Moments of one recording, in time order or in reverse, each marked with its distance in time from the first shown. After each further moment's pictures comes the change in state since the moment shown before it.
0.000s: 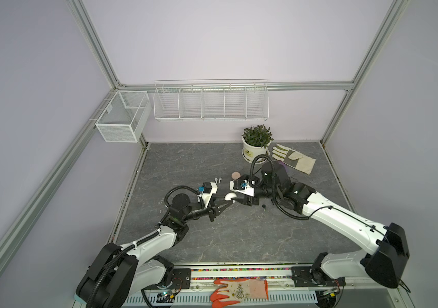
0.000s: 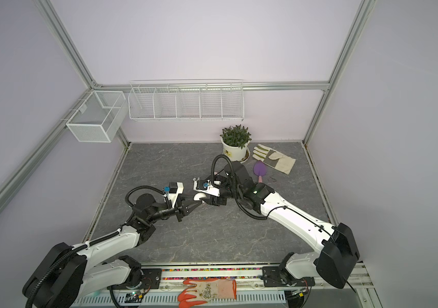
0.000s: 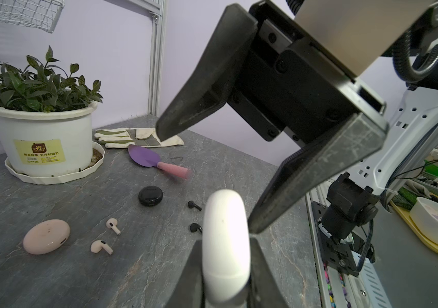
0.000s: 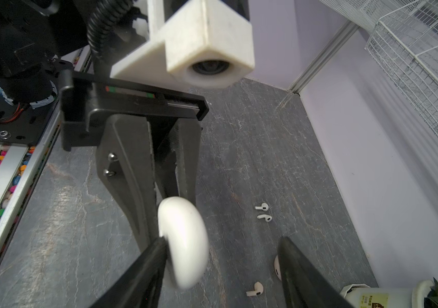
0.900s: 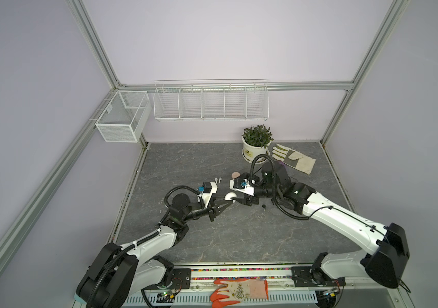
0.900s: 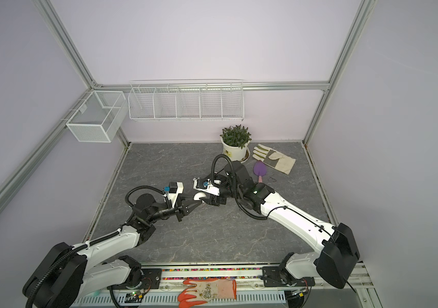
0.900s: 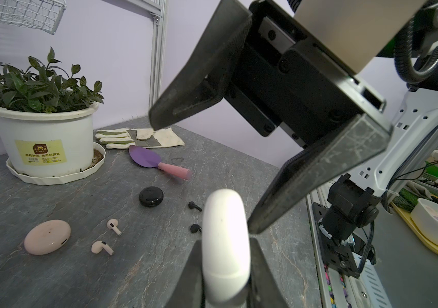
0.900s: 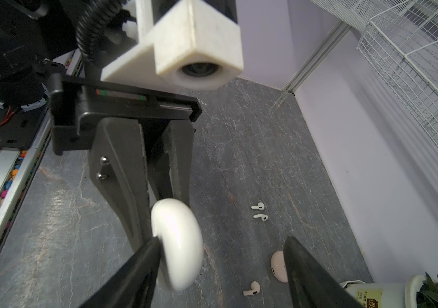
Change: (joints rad) left arm 0.000 0.002 0.000 0.005 -0.004 -0.001; right arm 0.000 -0.002 0.000 0.014 0.017 0.011
